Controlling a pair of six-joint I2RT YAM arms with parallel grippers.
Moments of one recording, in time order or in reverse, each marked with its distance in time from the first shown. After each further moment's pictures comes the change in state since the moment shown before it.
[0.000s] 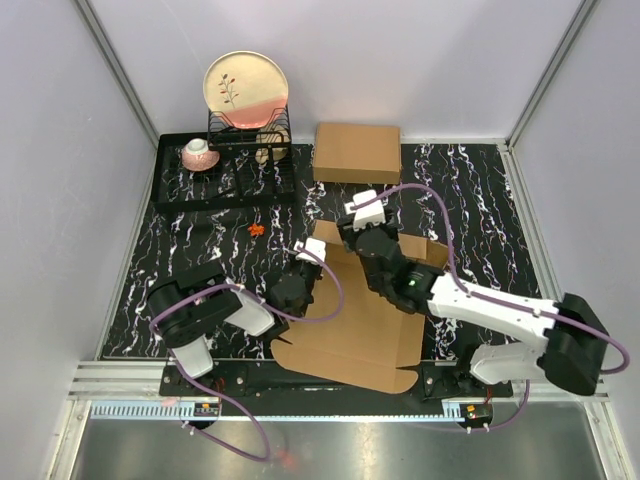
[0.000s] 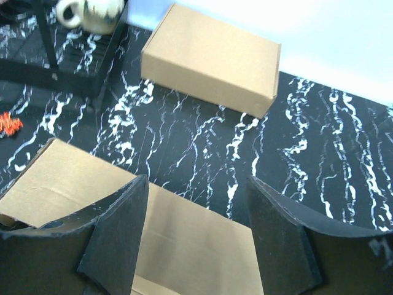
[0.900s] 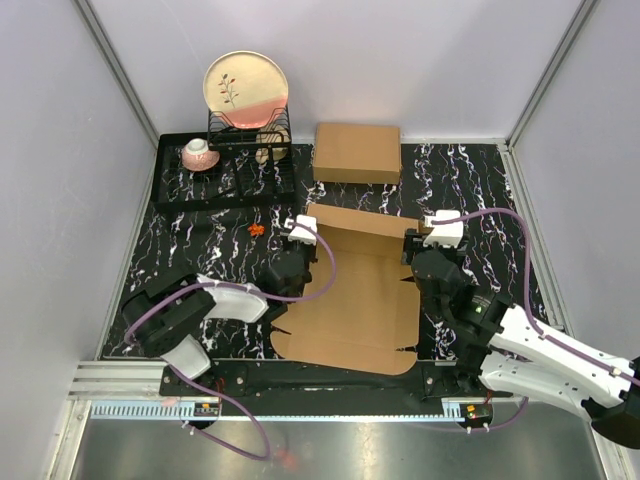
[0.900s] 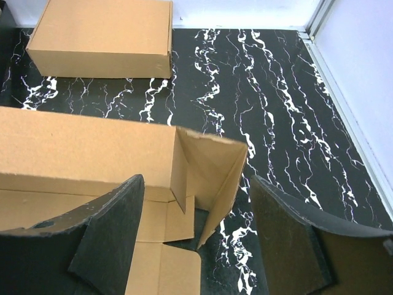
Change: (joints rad) left arm 0.094 -0.119 0.070 -0.220 0.001 -0.068; right arm -0.054 -0.504 -0.155 -0.435 0.219 0.257
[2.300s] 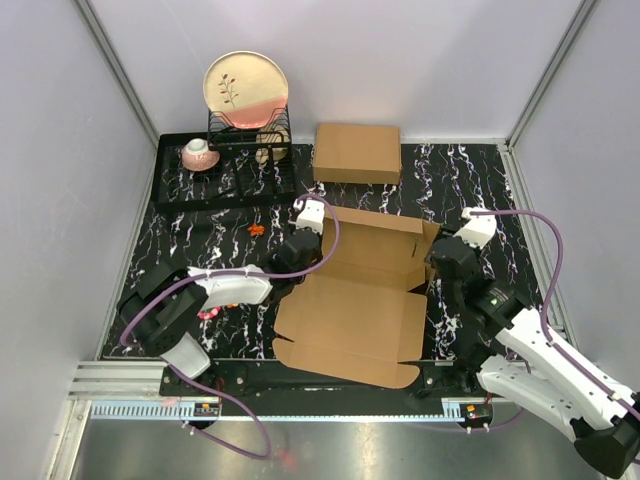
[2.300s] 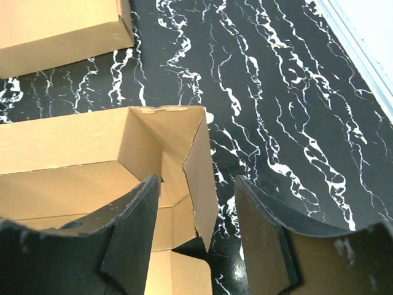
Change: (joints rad) left arm 0.078 -0.029 0.205 -0.606 0.204 -0.265; right arm -0.281 -0.043 0.020 -0.267 -0.206 0.308
